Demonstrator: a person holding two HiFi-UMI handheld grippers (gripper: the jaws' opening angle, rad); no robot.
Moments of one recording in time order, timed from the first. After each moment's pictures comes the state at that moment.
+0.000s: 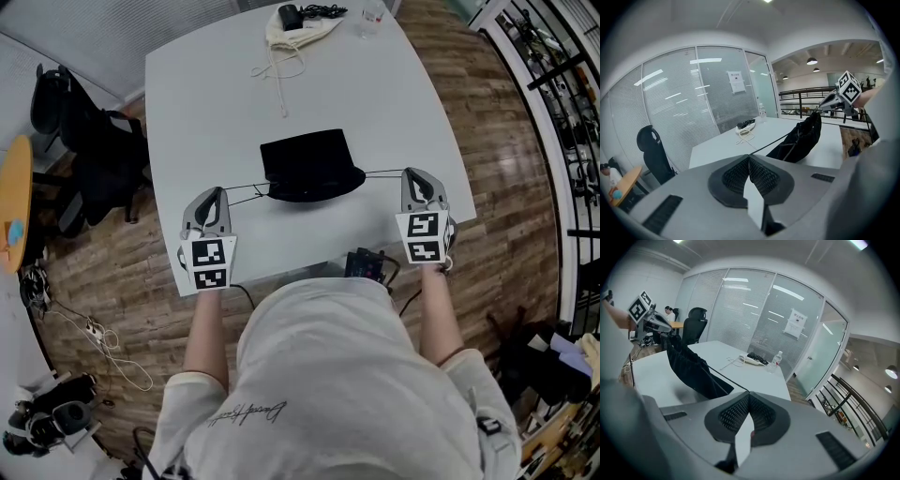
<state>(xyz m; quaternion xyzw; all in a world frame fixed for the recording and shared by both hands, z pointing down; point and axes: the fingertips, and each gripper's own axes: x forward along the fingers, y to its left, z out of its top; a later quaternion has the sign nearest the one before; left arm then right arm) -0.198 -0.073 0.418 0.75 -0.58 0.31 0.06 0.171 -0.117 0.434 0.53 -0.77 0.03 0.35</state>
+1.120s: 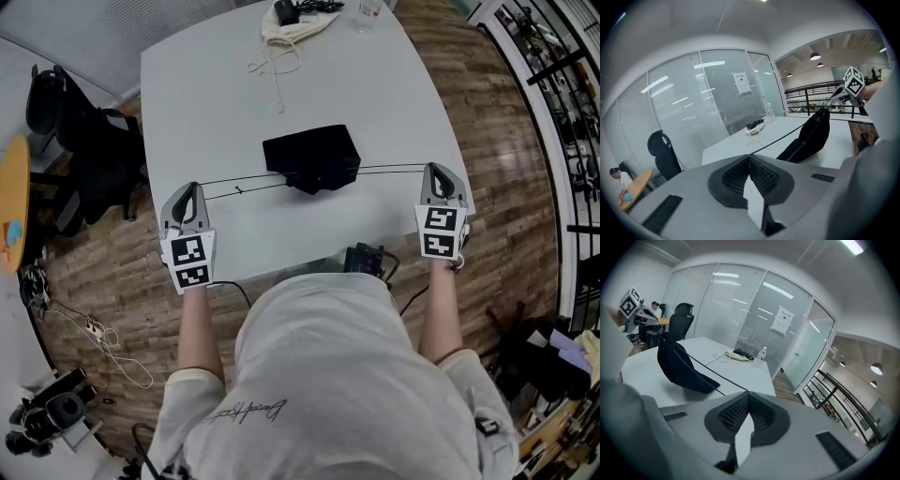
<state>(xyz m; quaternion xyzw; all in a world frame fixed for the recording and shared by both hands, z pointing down) -0.239 -0.078 0.403 0.73 -0.61 0.32 0.03 0.226 -0.124 0.425 0.59 -0.73 0.03 0.36</state>
